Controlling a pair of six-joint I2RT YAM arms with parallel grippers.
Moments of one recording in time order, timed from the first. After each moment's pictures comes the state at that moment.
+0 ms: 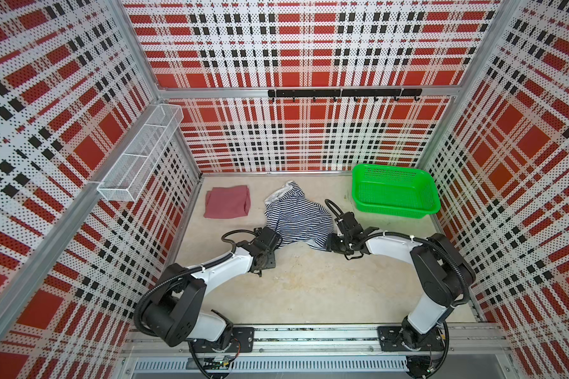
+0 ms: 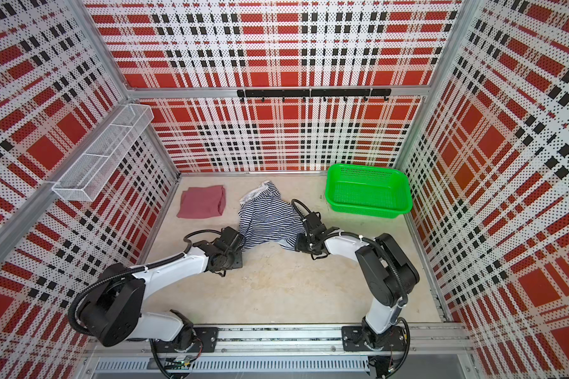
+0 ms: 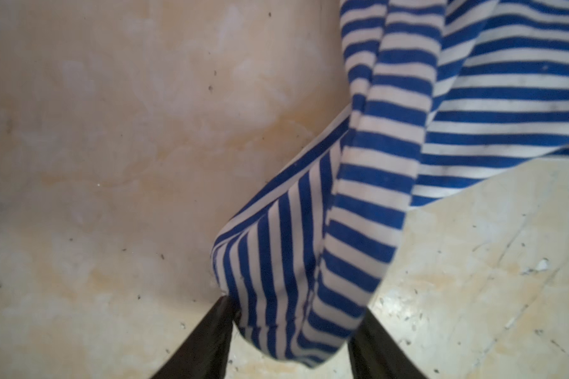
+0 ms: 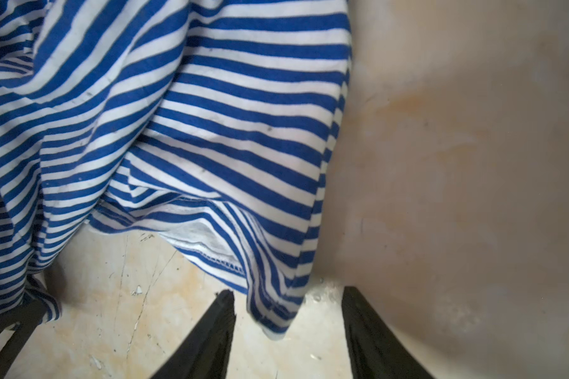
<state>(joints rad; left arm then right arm) -0.55 1.44 0.72 -0.53 -0.26 -0.68 0.57 1.72 0.93 -0.24 -0.13 0.68</state>
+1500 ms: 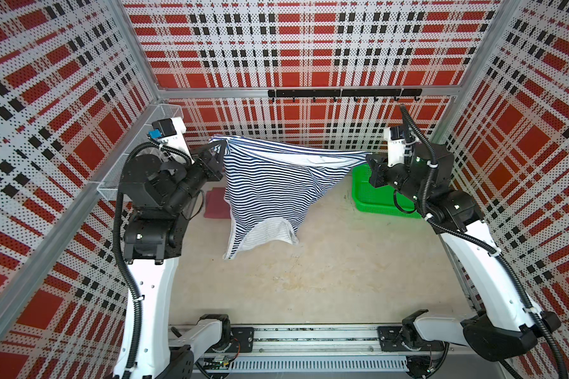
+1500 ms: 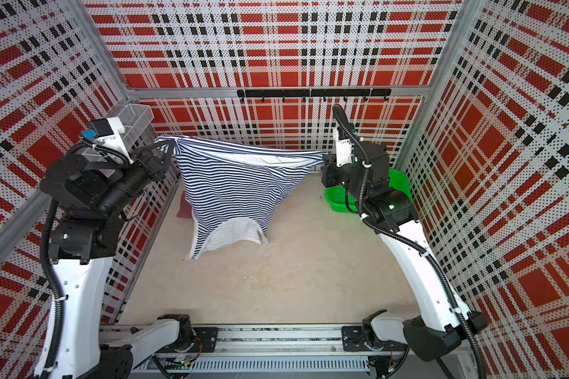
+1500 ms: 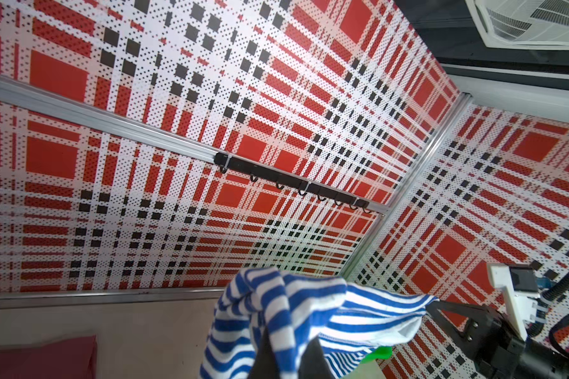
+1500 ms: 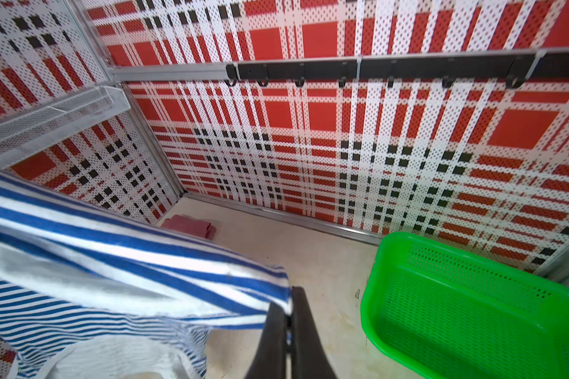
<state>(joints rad) -0.02 1.10 1.65 -0.41 0.40 -0.51 0.42 1.29 1.72 -0.60 0.02 0.11</state>
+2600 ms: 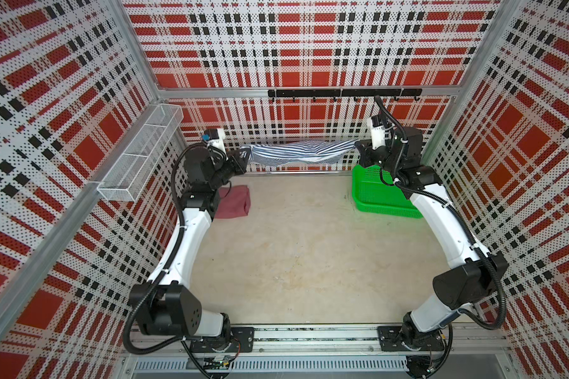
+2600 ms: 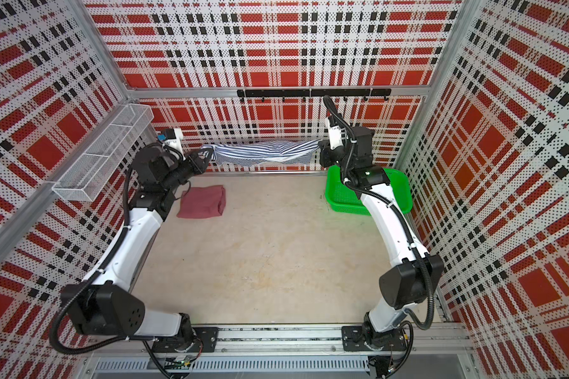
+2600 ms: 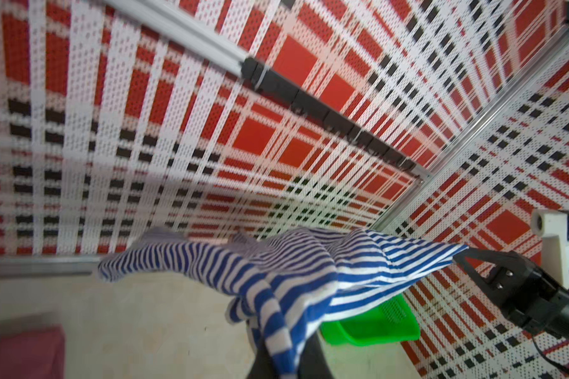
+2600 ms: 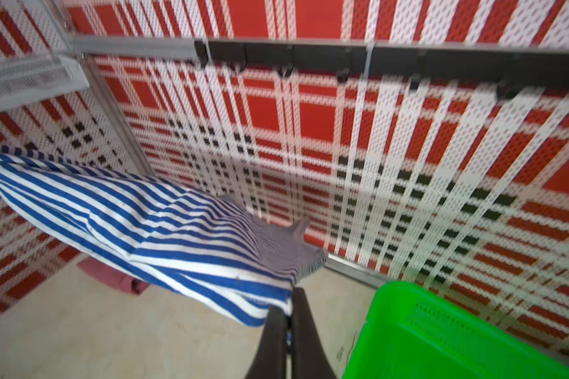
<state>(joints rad) -0.02 1.36 1.26 0.03 0.49 -0.54 0.25 1.61 1.71 -0.35 -0.25 -0.03</state>
